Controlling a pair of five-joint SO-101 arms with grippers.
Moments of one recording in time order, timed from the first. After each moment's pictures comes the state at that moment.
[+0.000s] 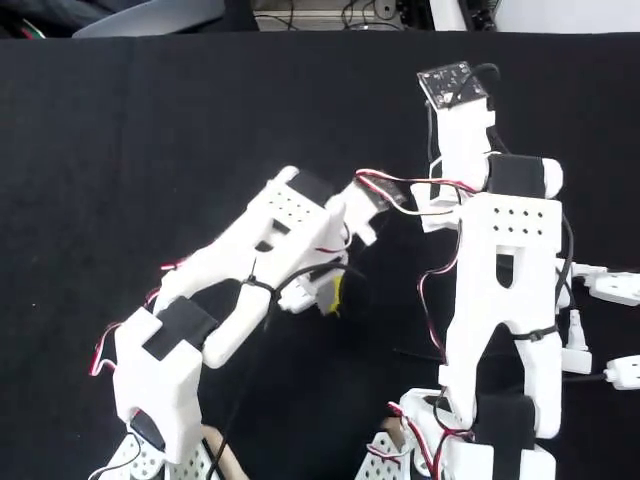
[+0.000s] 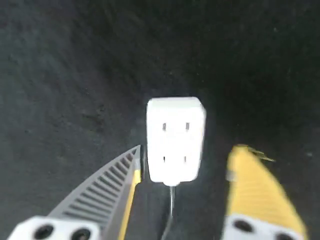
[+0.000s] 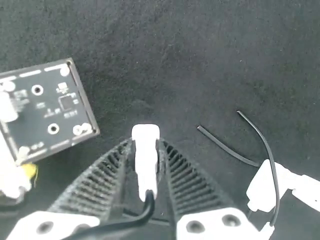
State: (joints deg) left arm 30.3 18.0 -0.7 79.3 -22.5; right arm 5.2 -16.7 9.9 83.9 19.1
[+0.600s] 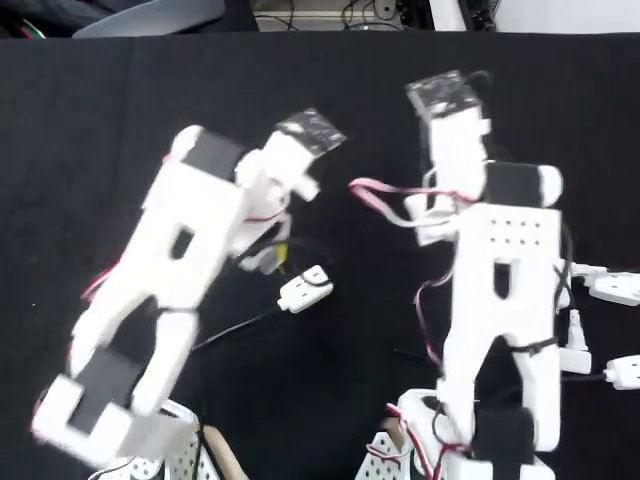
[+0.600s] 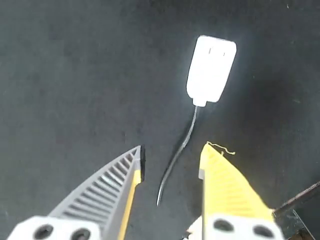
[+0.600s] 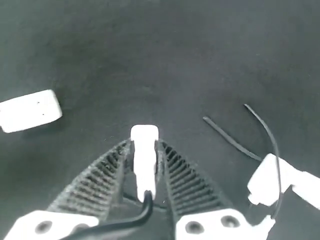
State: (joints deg) left arm 18.7 -6.7 -3.5 99.6 -22.1; right arm 1.9 -21.2 12.7 88.0 20.3
